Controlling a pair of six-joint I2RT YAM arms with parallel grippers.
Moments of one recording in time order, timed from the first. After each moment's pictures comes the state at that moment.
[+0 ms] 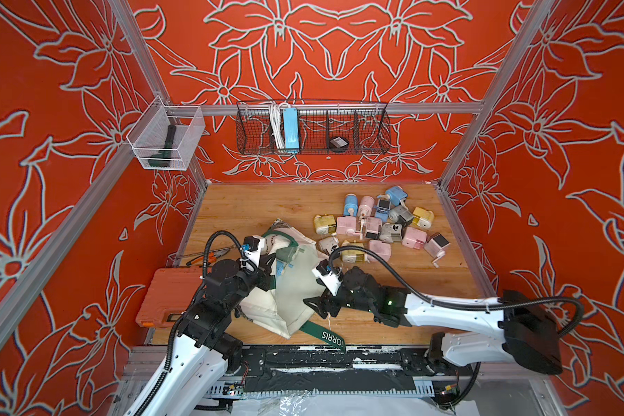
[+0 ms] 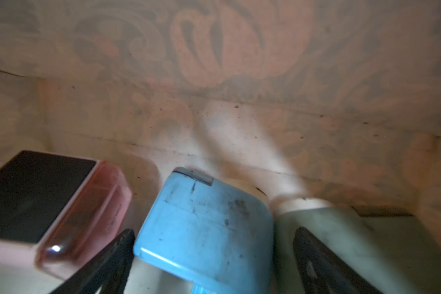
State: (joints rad) left arm -0.35 0.50 0.54 -0.33 0.13 -0.11; right arm 1.14 1.38 0.66 0.23 -0.04 0.23
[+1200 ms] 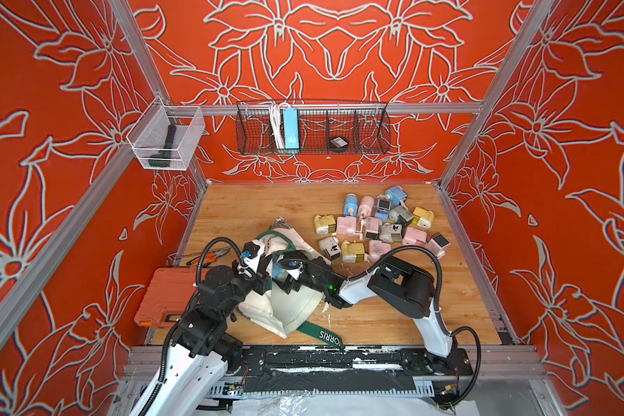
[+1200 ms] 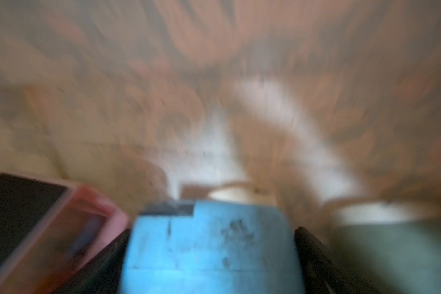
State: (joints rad) left arm -0.36 0.41 0.52 -0.36 0.10 0.06; right arm 1.02 2.14 1.02 0.93 -0.05 -0.17
